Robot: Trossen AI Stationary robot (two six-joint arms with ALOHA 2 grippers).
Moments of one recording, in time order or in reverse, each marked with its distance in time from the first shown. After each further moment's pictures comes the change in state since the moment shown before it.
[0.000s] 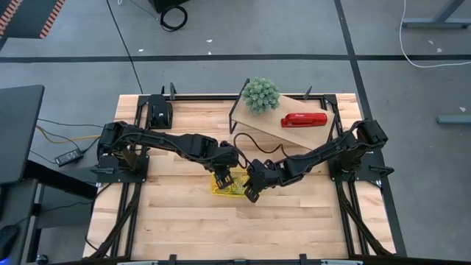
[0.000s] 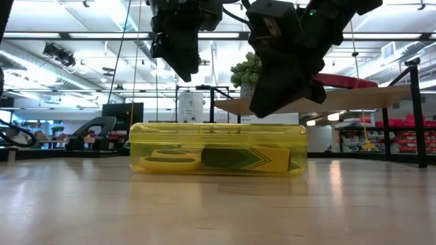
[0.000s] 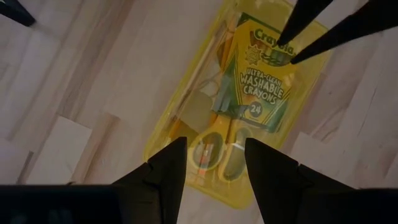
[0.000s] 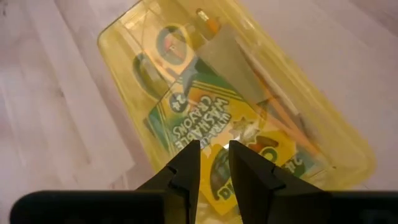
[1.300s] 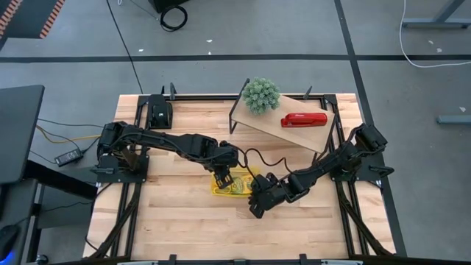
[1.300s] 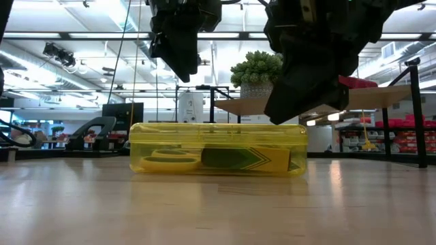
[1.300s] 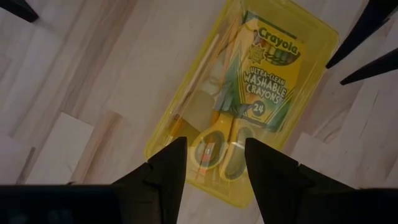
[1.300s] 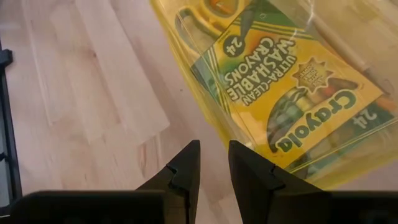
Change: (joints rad) left arm 0.000 0.000 0.000 -0.009 -0.003 -0.014; right arm 0.149 0.042 -0.049 0.118 0.071 0.053
